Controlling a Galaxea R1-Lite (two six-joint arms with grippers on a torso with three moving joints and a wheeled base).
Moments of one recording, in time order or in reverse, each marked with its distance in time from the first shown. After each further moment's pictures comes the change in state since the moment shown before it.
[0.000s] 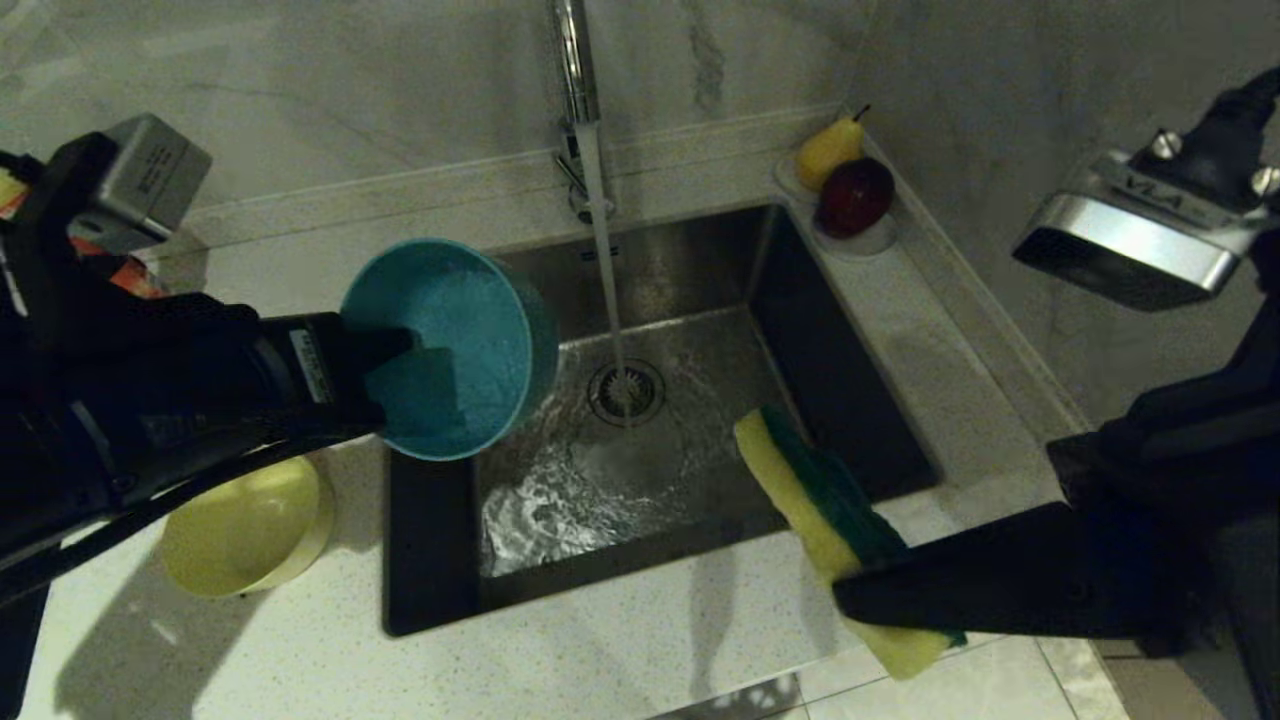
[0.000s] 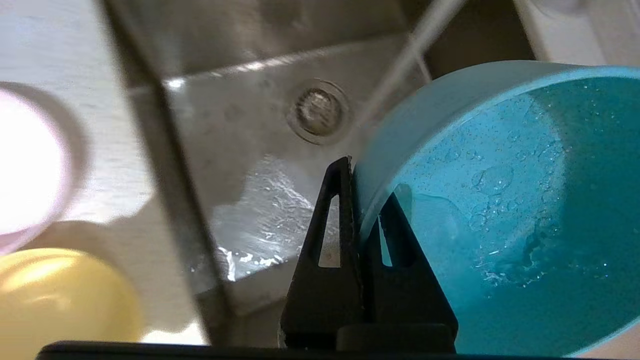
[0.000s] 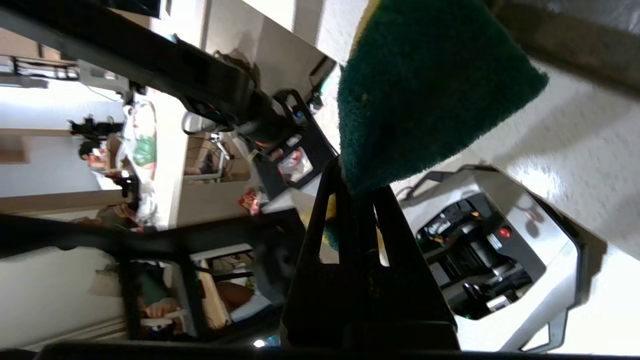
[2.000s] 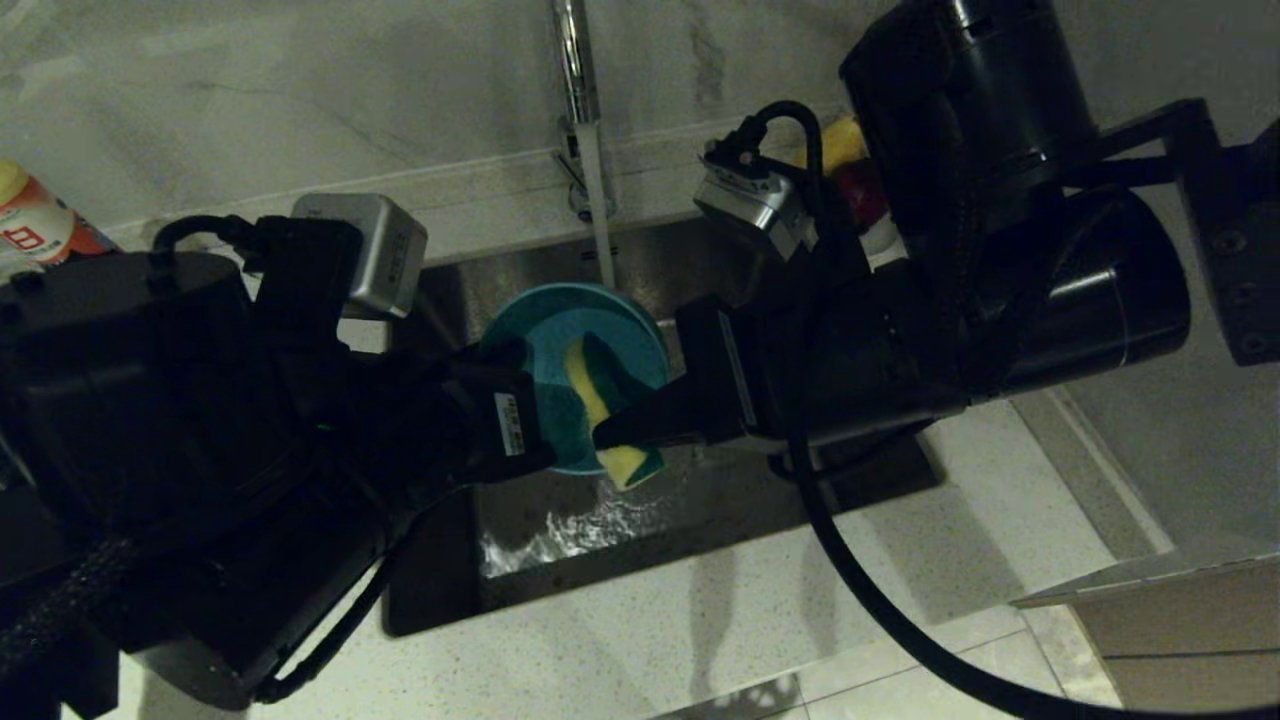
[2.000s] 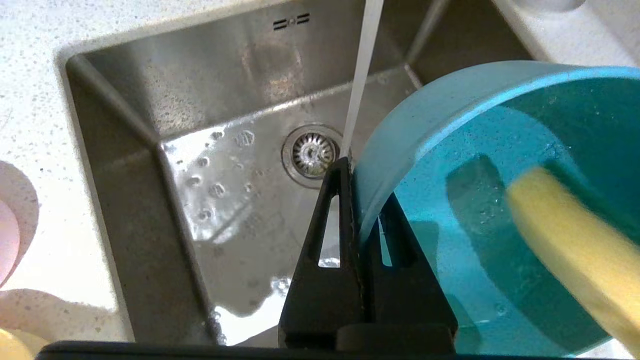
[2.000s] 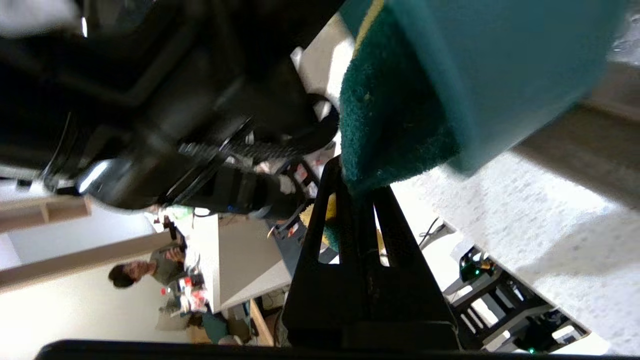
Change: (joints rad) left arm -0.232 0.205 0.158 -0.530 0.308 0.221; right arm -0.046 0.408 -0.375 -0.033 0.032 0.166
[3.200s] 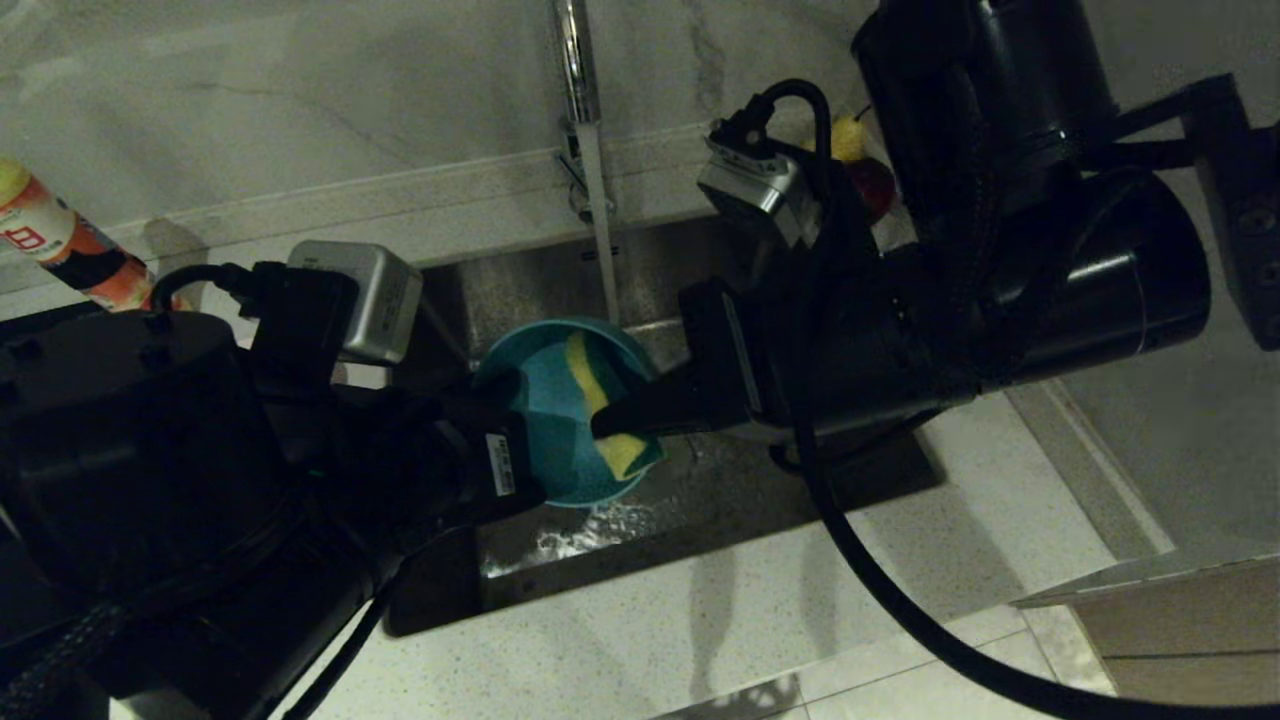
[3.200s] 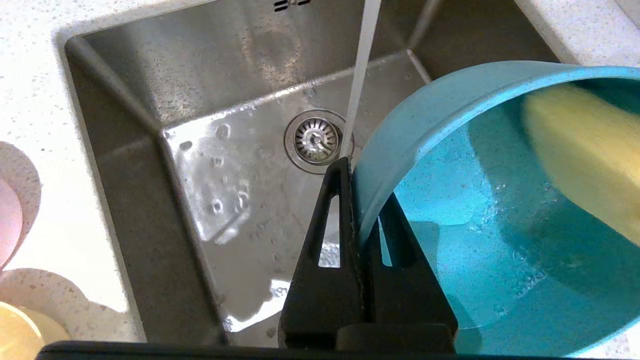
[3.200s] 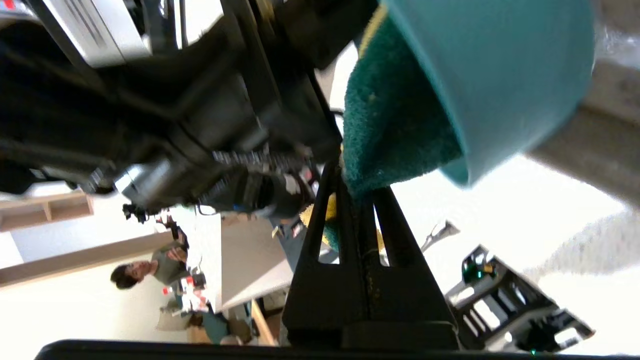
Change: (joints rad) left arm -0.009 -0.013 0.082 -0.047 0.002 0.001; right arm 0.008 -0.012 -0.007 0.009 0.000 0.003
